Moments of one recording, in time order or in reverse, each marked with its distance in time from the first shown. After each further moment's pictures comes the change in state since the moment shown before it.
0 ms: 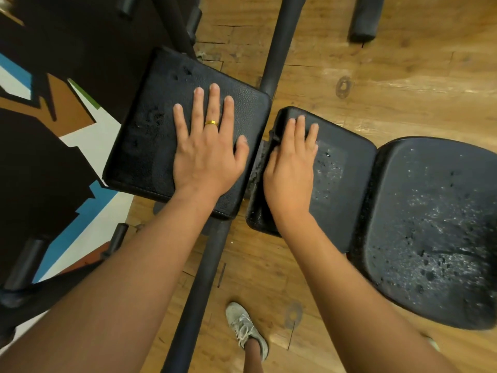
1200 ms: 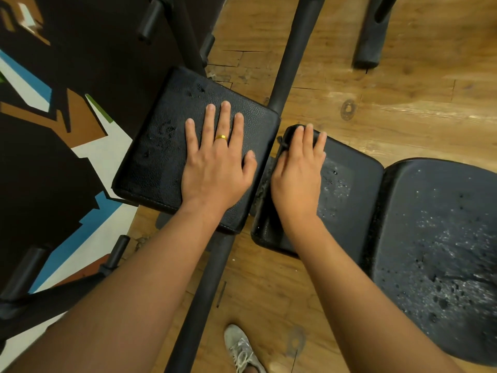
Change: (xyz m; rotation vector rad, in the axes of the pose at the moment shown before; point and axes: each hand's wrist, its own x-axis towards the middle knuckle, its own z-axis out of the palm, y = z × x) left_hand 0.000 -0.001 0.002 -0.011 0.014 0.002; right_hand 0.019 -0.004 0.000 -0.002 -0.020 0.006
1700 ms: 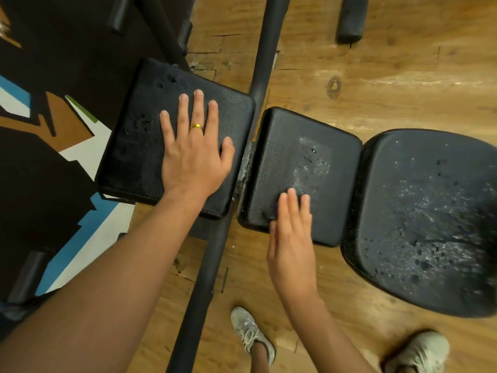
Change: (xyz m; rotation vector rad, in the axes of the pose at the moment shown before) left_hand -0.002 0.001 -0.007 -0.008 -0.025 0.003; right_hand -0.146 0.062 -0.012 -0.025 -0.130 -0.029
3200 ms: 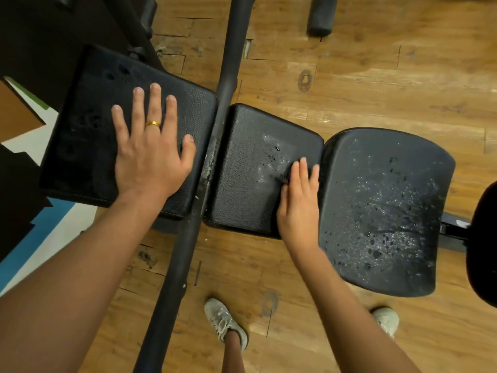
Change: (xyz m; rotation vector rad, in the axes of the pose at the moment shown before) left_hand 0.000 0.000 0.000 -0.030 0.038 0.013; right_hand 0.070 0.067 -0.035 0.013 0.100 0.078
